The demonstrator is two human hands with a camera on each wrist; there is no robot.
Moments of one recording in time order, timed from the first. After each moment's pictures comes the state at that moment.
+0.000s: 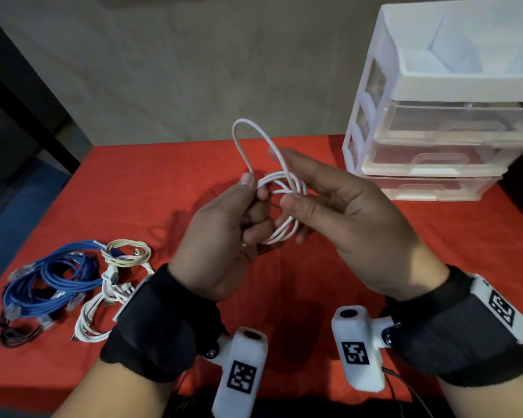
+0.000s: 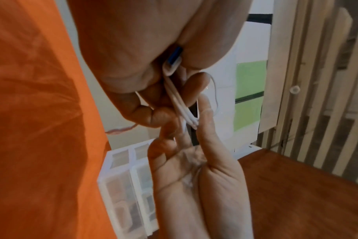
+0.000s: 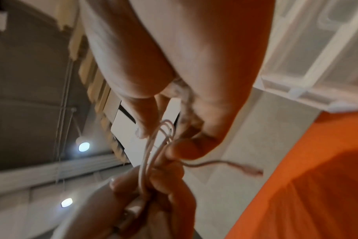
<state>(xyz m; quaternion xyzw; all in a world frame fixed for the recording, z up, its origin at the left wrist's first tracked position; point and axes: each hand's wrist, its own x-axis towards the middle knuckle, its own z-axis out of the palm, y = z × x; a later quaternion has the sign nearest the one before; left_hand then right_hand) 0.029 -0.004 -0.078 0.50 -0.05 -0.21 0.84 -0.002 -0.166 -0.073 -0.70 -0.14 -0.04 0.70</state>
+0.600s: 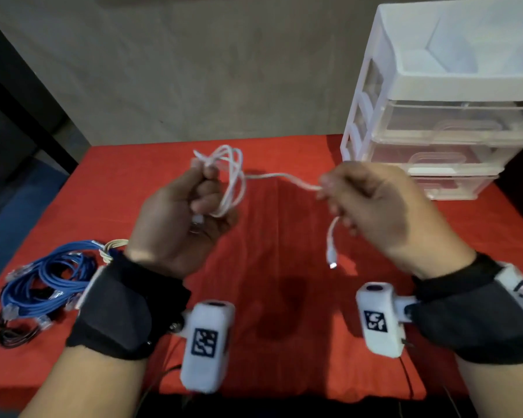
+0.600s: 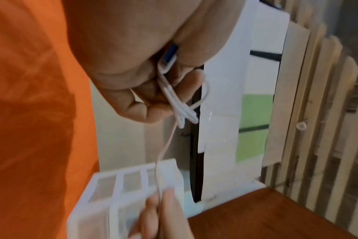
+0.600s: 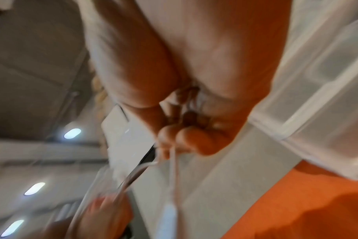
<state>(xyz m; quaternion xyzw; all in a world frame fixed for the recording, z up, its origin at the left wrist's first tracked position) 0.053 0.033 -0.066 0.42 0.01 -0.20 0.88 0.007 -0.210 -0.077 -0.83 -0.06 -0.10 0.54</state>
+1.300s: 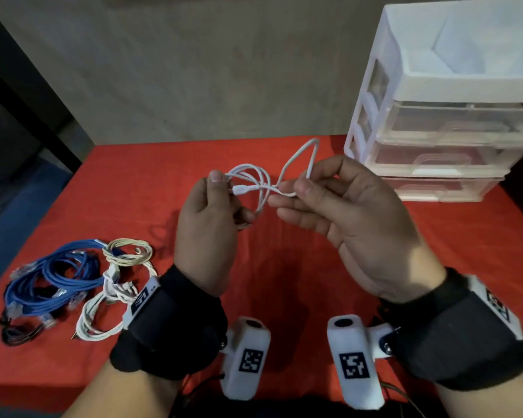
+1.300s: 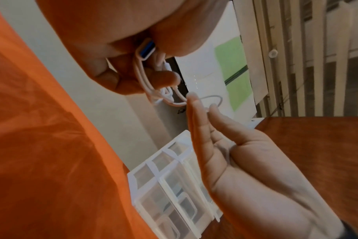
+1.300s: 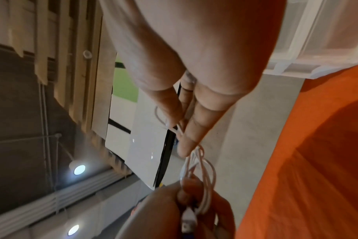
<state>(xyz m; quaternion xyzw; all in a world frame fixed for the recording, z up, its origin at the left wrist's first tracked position) 0.039 -0.005 -0.092 0.66 0.04 0.09 0.75 -0.004 -0.158 -0.067 -0.53 0.00 -0.03 0.85</state>
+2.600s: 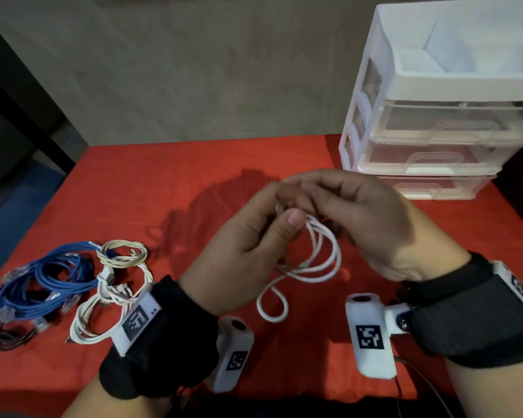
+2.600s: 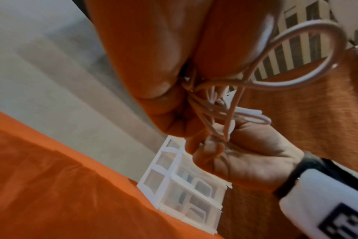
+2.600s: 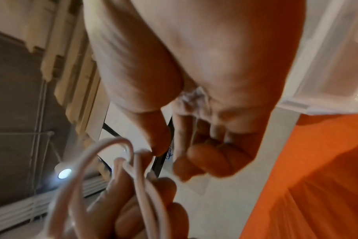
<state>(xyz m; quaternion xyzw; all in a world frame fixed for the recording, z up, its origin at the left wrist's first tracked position) 0.011 -0.006 -0.081 0.72 -0.32 -0.08 0.61 0.002 -0.189 -0.071 -0.71 -0.06 0.02 0.70</state>
